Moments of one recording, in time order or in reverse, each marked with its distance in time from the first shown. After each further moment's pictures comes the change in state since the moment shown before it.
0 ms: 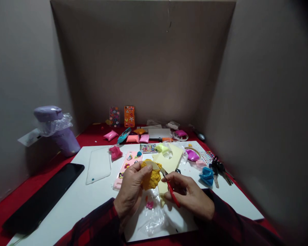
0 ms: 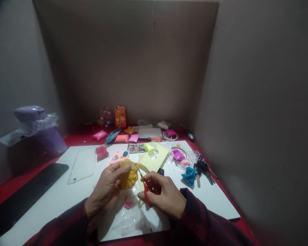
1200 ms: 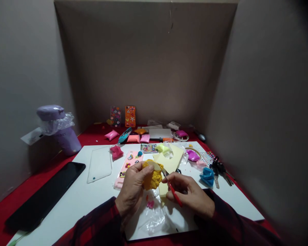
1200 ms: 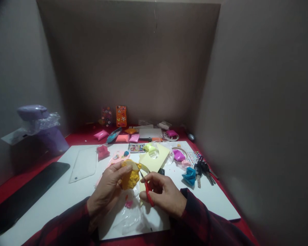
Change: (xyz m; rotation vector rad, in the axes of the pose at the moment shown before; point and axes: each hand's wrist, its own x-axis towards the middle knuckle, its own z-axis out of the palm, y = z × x) left_hand 0.001 -0.002 -0.004 0.035 -0.041 0.004; right_hand 0.001 -0.003 0.001 0.152 -0.022 0.048
